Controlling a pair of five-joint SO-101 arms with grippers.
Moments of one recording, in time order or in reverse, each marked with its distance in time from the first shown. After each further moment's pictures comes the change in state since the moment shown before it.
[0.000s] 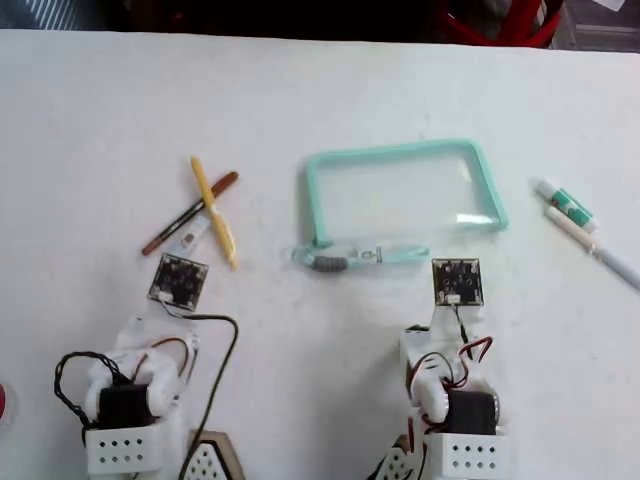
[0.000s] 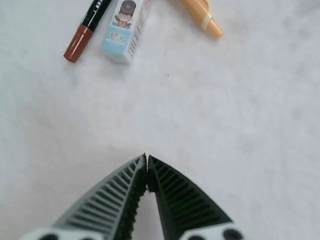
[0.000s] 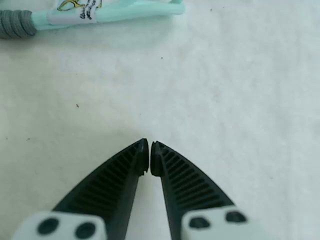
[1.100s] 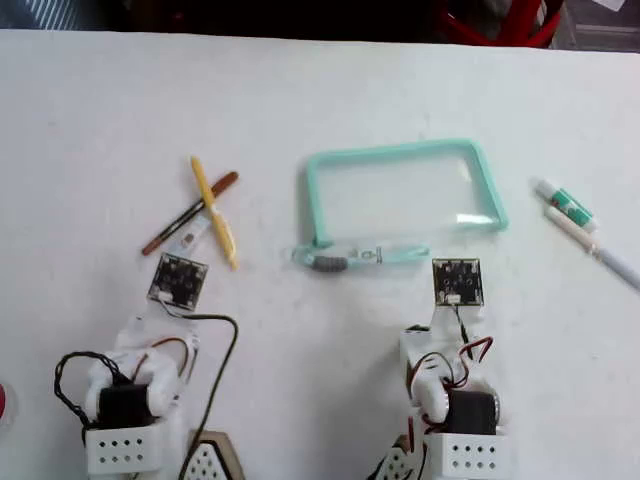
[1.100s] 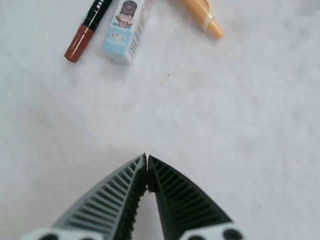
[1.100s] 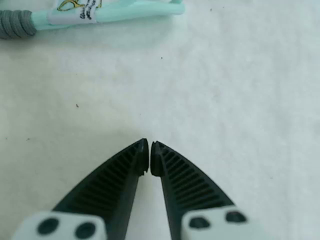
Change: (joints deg) left arm 0.0 0.0 0.0 0.0 0.4; right arm 0.4 0.0 0.0 0.0 0.0
